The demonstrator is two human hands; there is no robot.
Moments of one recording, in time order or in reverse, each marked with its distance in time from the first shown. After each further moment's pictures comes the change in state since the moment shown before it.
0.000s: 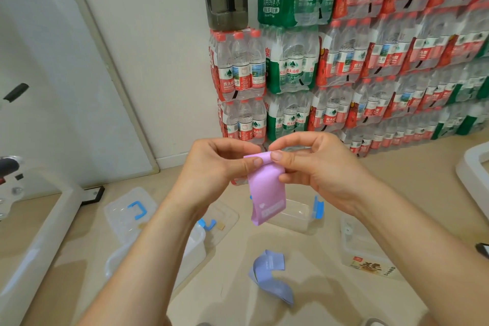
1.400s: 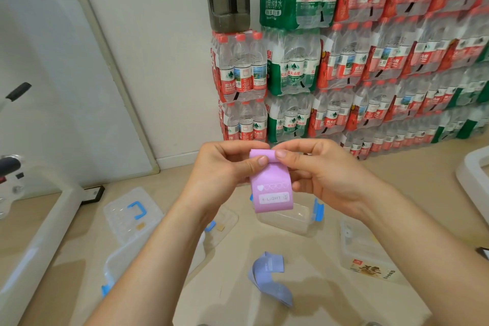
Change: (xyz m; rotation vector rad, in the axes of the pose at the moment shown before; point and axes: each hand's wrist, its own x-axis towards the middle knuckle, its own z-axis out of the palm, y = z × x) left_hand 0.000 -0.006 0.007 -0.149 -0.066 0.007; right_hand -0.001 0.000 -0.005 -0.012 -0.039 0.090
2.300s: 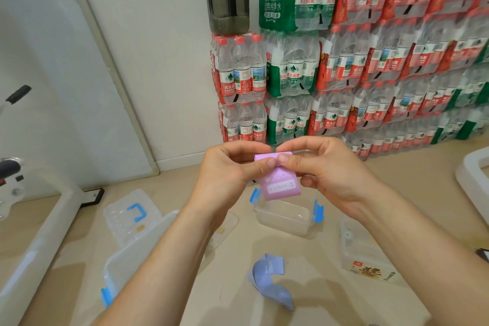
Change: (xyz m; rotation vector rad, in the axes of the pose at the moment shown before) left_hand 0.001 -0.001 0.012 0.022 0.086 0.006; right_hand 0.001 0.000 -0.003 -0.090 0.121 -0.096
